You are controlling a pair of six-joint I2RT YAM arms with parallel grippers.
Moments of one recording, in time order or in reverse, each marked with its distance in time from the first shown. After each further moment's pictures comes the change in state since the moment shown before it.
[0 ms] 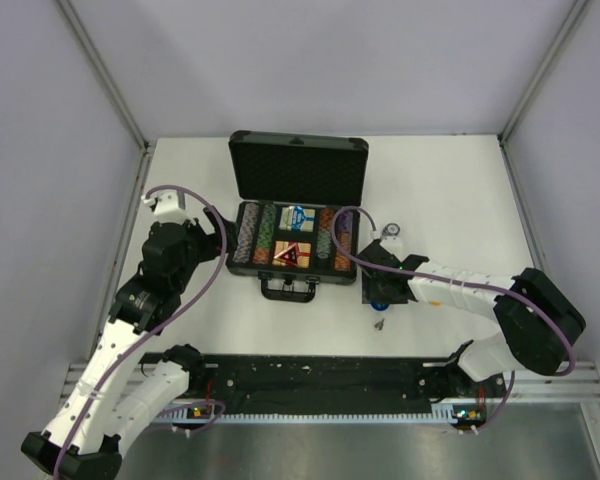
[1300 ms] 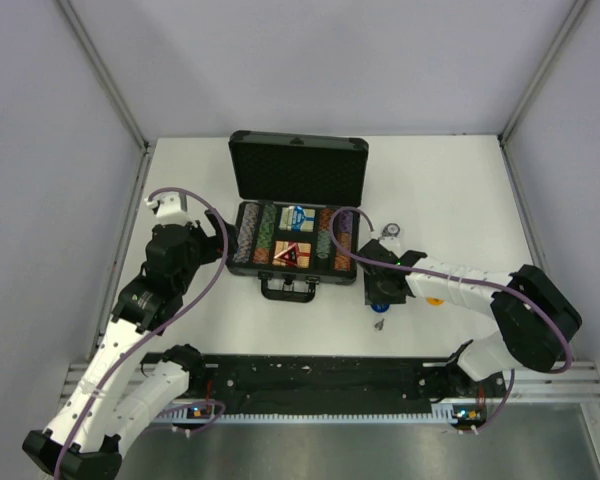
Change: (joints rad) left arm 0.000 0.000 -0.028 0.000 -0.015 0.000; right arm -0.006 0.026 0.040 -0.052 -0.043 -0.026
